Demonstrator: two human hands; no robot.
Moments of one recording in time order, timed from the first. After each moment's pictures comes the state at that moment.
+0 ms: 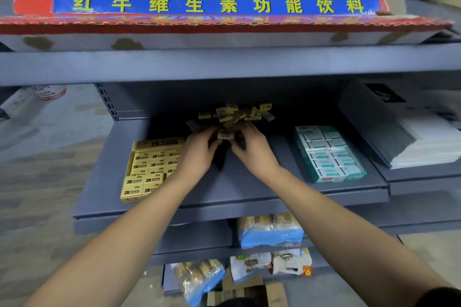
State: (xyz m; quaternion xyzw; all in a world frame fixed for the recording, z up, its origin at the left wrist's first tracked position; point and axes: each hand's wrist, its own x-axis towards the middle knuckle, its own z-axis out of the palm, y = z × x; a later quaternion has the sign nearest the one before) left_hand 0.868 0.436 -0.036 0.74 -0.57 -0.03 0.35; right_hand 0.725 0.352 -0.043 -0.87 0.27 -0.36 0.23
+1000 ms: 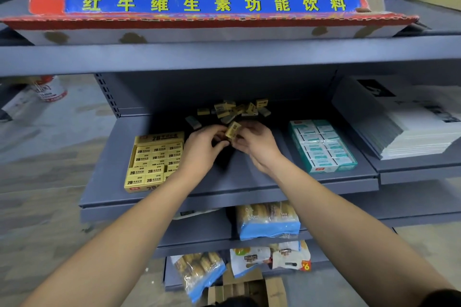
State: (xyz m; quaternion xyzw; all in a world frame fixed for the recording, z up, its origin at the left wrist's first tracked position) left_hand 0.846 0.457 -0.029 0.68 -0.58 -0.05 0.43; right_hand 0.717 0.369 -0.028 -0.49 0.34 -0.37 0.72
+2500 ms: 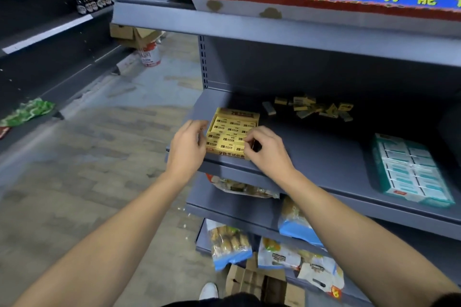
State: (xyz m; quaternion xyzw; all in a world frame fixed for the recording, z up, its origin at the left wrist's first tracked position) left_hand 0.923 0.613 -0.039 0.83 -0.38 0.11 0.38; right_hand 0.788 0.449 -0.058 -0.90 0.14 -0.31 0.27
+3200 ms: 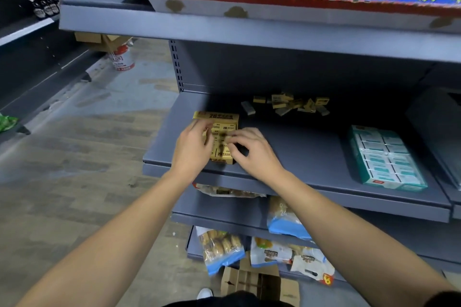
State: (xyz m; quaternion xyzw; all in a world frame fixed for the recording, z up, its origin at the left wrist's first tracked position) left_hand 0.907 0.561 -0.036 0.79 -0.45 0.07 0.41; right_hand 0.779 0.438 -0.062 -0.91 0.14 -0.31 0.25
